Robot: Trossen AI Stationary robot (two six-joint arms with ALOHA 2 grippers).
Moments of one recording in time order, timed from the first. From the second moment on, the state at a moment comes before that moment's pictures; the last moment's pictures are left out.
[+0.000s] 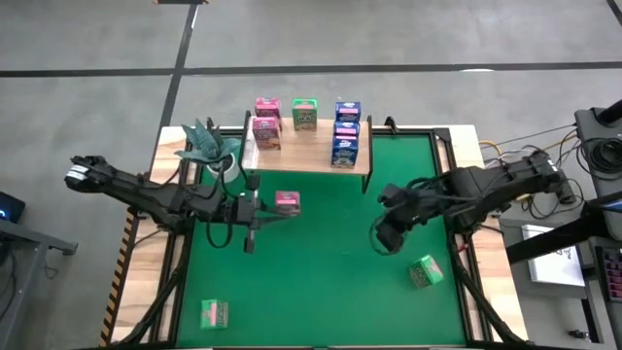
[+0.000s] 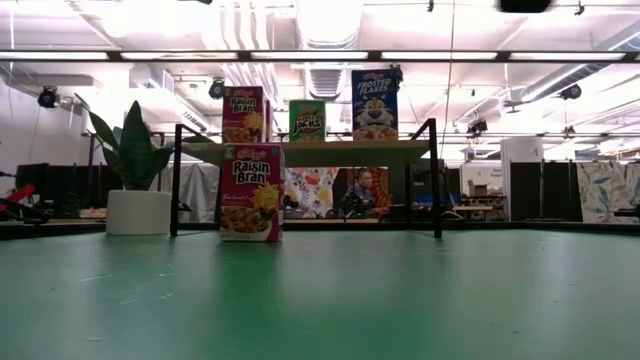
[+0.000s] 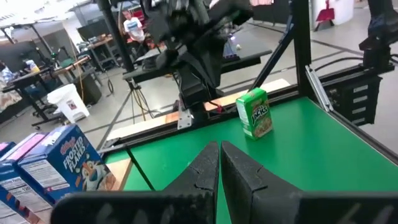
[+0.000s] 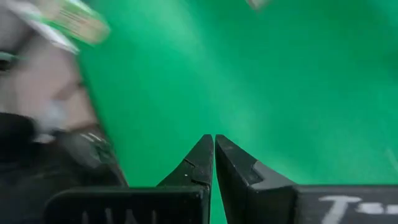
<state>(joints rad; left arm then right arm) -0.26 1.03 0.77 0.15 -0.24 0.26 0.28 1.28 1.39 -1.07 0.04 0.91</state>
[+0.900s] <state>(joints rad) -0.26 1.03 0.77 0.11 -0.24 0.26 0.75 1.41 1.32 -1.44 -0.15 1.87</state>
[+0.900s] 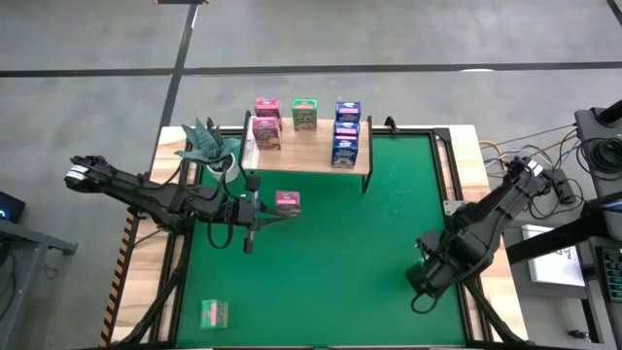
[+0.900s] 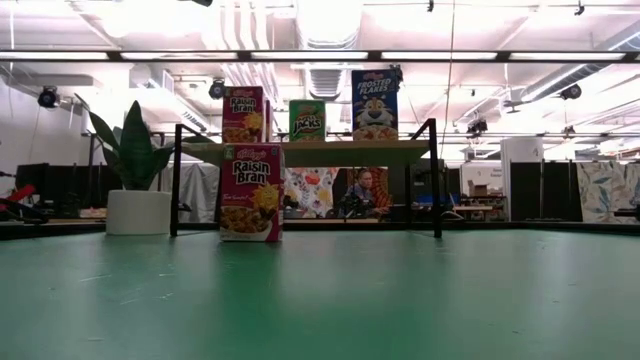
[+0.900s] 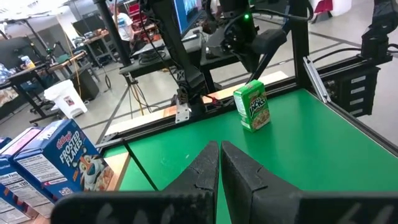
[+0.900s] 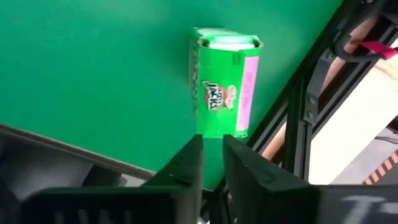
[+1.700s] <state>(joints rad) -0.26 1.03 0.77 0.11 -0.24 0.27 0.75 1.40 1.06 -1.26 -0.08 1.78</state>
